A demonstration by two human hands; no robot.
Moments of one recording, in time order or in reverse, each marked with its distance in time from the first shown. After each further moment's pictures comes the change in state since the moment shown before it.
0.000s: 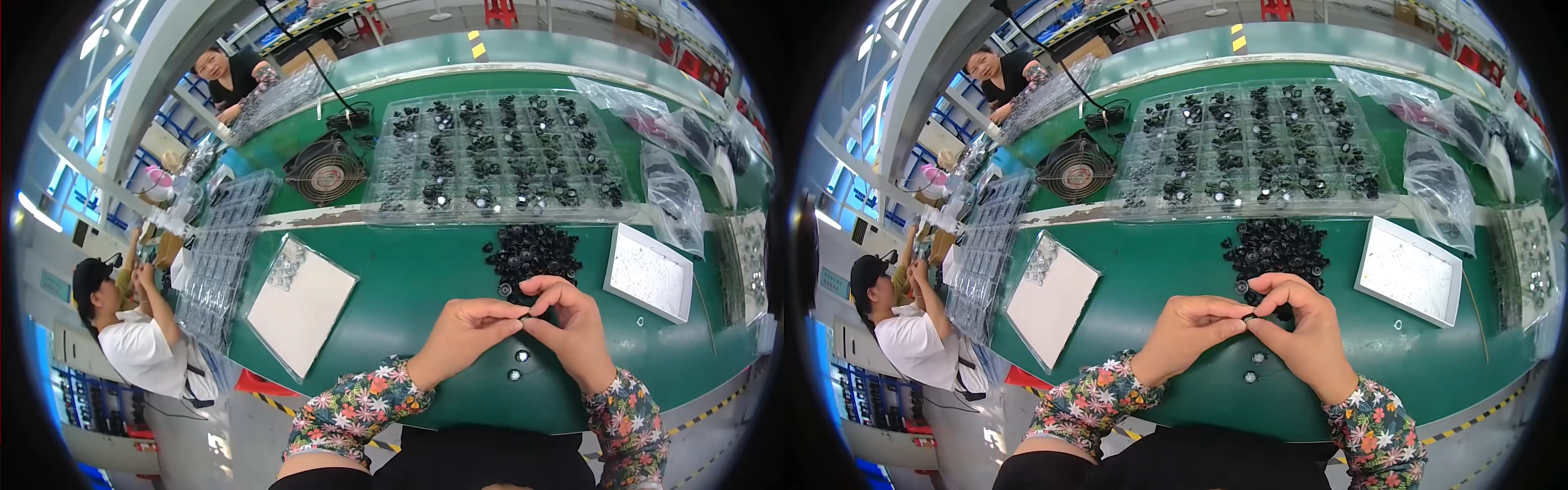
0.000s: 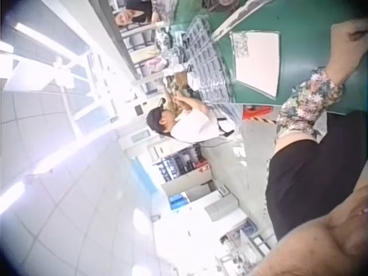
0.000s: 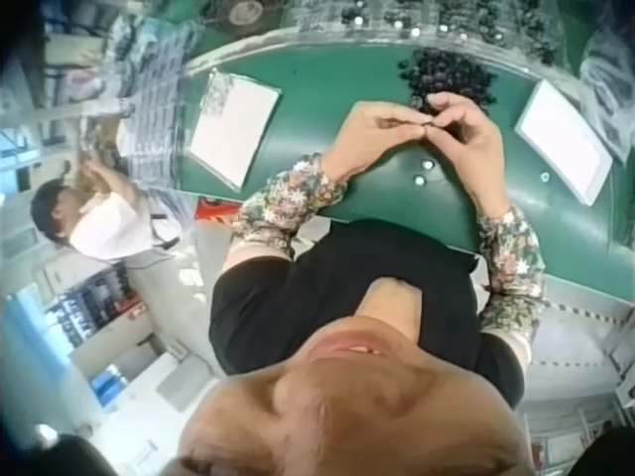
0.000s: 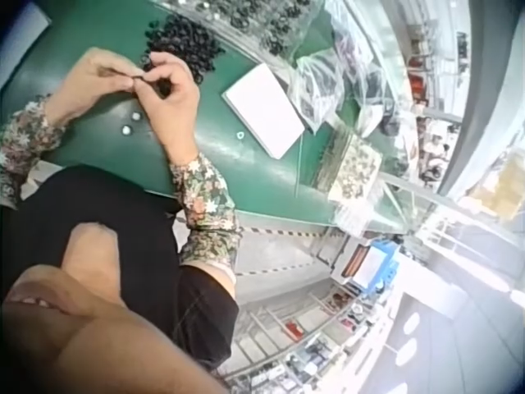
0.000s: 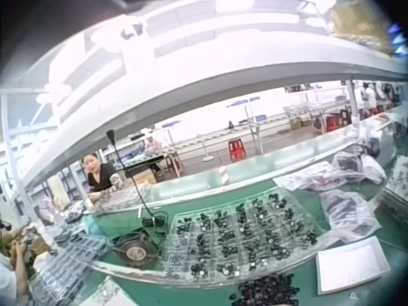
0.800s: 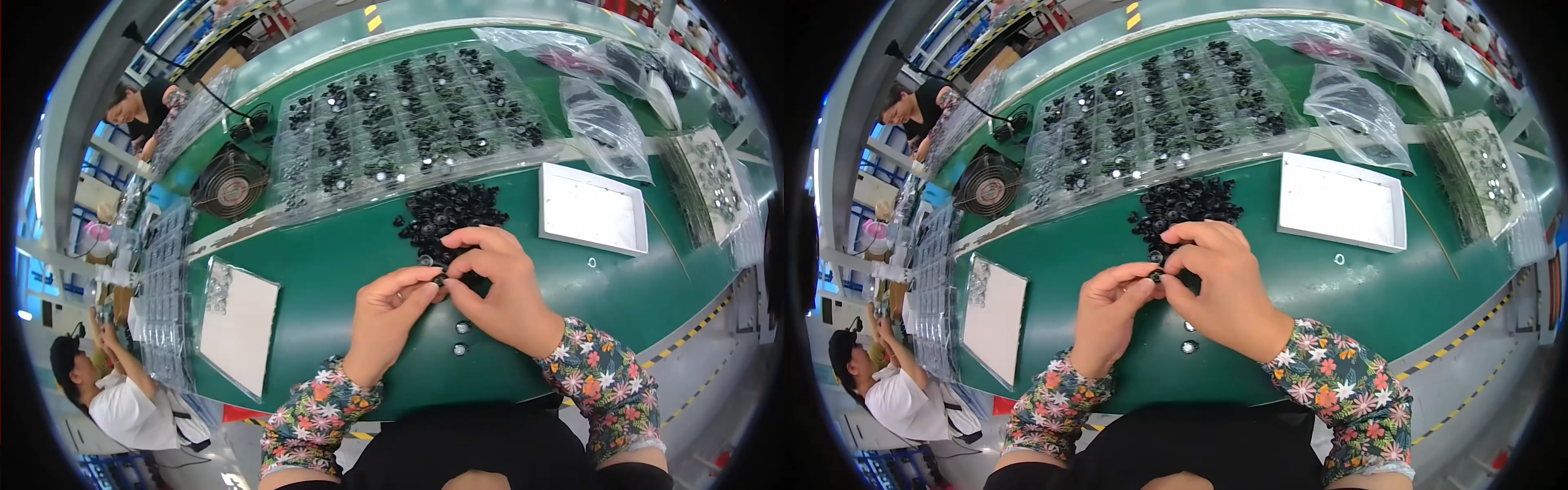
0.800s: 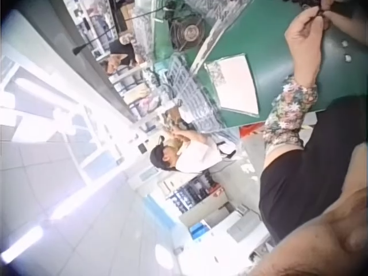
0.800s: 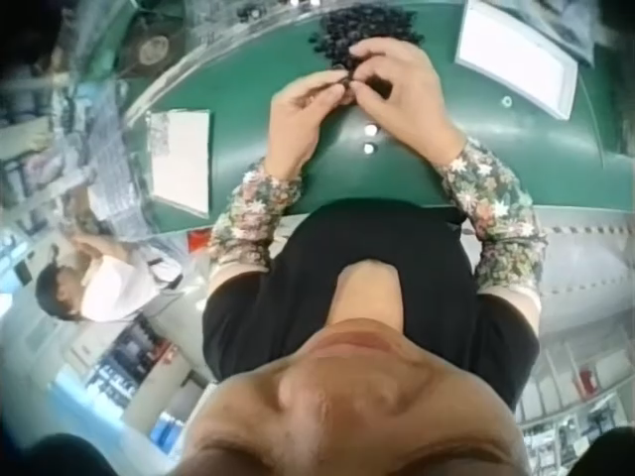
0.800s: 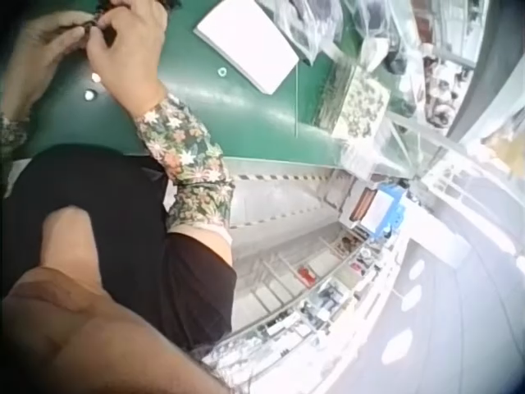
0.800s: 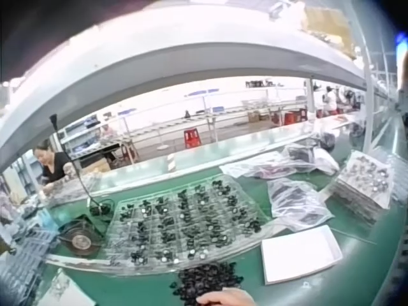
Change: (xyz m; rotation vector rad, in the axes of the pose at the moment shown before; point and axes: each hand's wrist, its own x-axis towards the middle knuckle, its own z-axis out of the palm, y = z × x) left_hand 0.006 -0.006 0.002 -0.159 0.093 0.082; right_hand 0.007 0.006 0.005 -0.623 0.172 -0.407
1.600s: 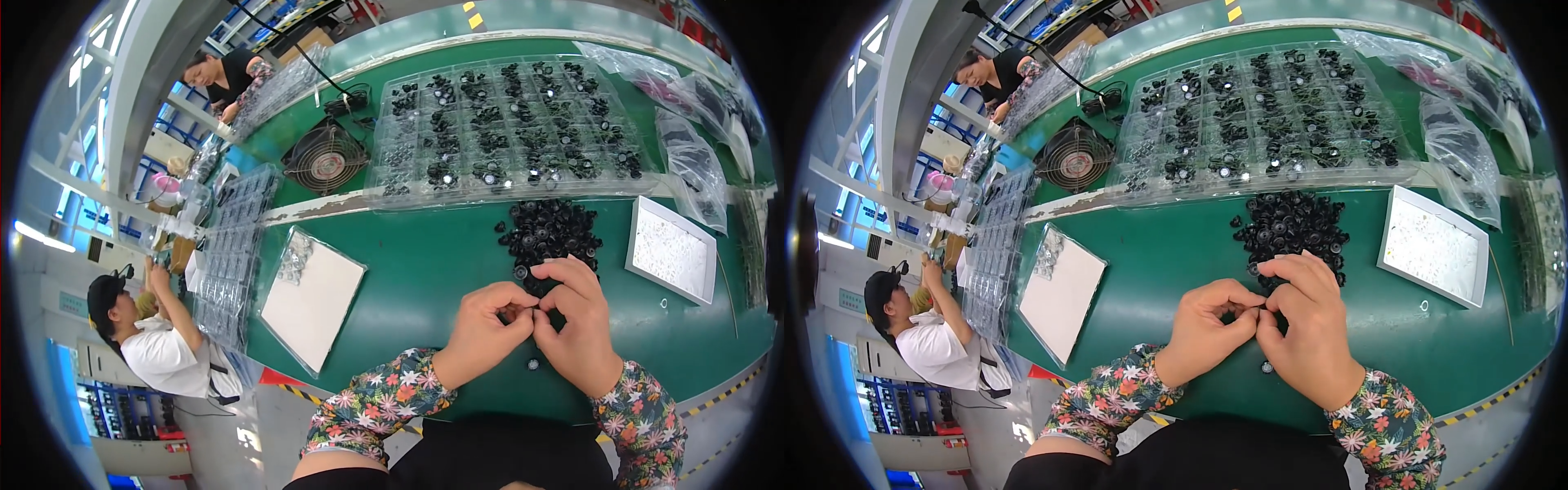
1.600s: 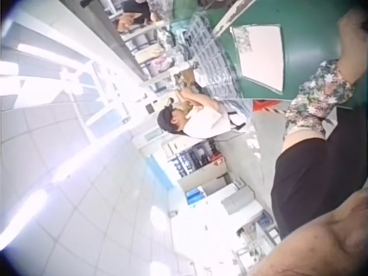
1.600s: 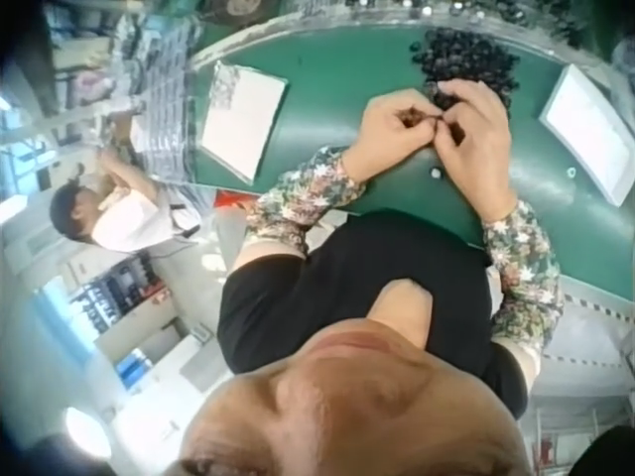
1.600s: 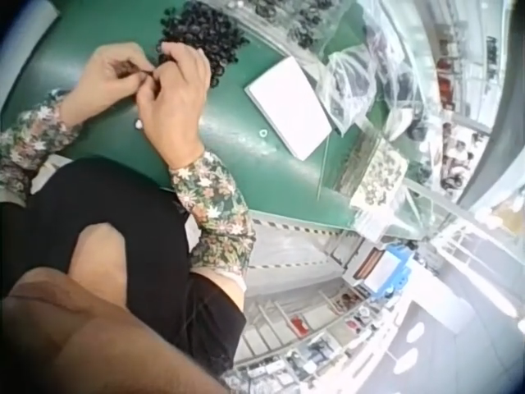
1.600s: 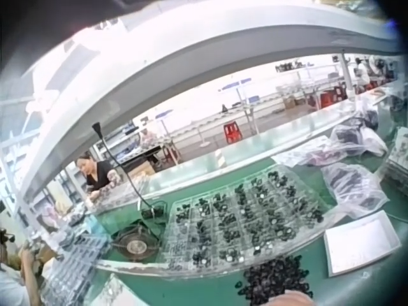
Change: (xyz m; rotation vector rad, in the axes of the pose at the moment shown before) left_hand -0.003 -0.008 0.011 0.449 0.087 0.116; right_hand -0.005 -0.013 0.006 -0.091 -0.034 -0.086
